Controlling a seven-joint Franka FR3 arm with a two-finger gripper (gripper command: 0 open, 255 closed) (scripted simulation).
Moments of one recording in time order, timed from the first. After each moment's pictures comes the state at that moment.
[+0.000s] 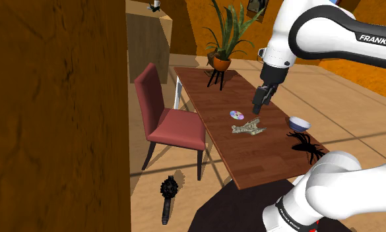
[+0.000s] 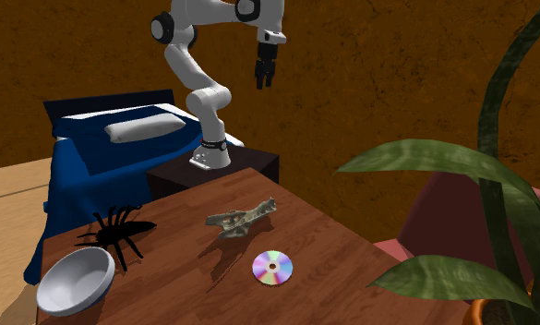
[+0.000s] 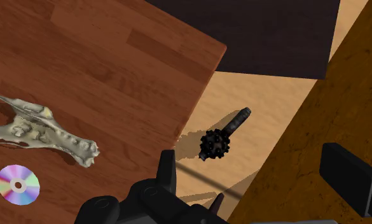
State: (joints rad) arm 0.01 -0.75 0.02 -2.38 -0.04 1.53 -0.10
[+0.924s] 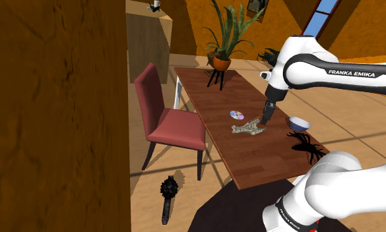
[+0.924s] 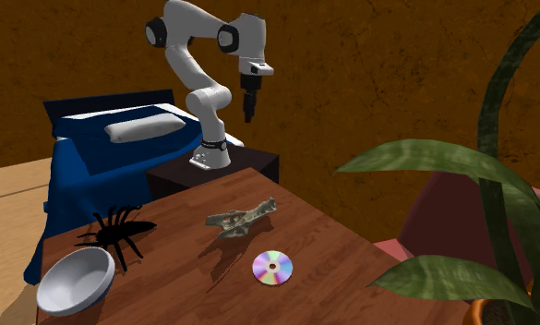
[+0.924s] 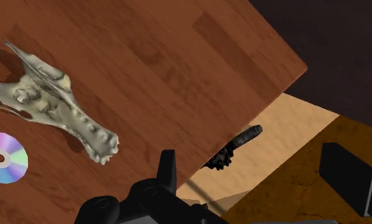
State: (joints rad) arm -0.01 -0.75 -0.27 -2.62 -0.26 1.83 -0.55
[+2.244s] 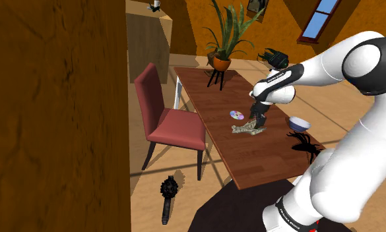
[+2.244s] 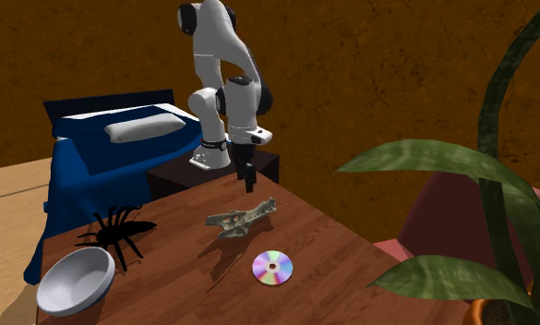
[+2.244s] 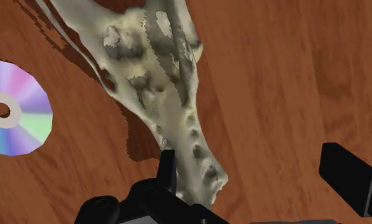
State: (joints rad) arm 0.18 0.04 -0.84 -2.43 0.03 2.47 -1.58
